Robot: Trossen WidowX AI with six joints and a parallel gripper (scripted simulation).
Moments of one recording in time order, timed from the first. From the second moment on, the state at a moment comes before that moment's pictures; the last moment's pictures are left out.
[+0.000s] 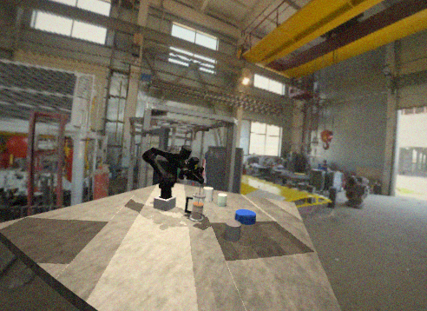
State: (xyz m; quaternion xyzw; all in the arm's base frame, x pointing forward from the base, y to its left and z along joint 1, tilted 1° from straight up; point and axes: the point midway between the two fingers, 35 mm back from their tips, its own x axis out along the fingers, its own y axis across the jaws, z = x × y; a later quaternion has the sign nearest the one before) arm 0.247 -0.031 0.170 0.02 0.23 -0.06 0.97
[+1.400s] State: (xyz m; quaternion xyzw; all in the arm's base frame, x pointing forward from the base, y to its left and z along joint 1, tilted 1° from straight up) arm 0.262 -0.034 0.130 0.02 0.24 -0.06 0.97
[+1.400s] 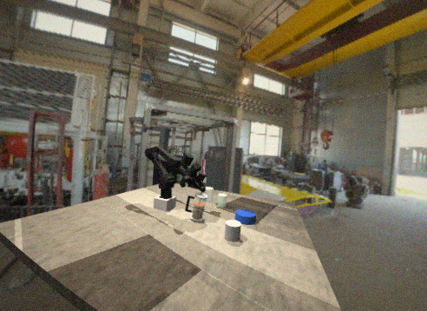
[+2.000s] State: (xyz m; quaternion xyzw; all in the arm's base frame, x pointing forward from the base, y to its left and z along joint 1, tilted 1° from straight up) arm 0.264 -0.035 0.126 0.02 0.25 -0.06 0.97
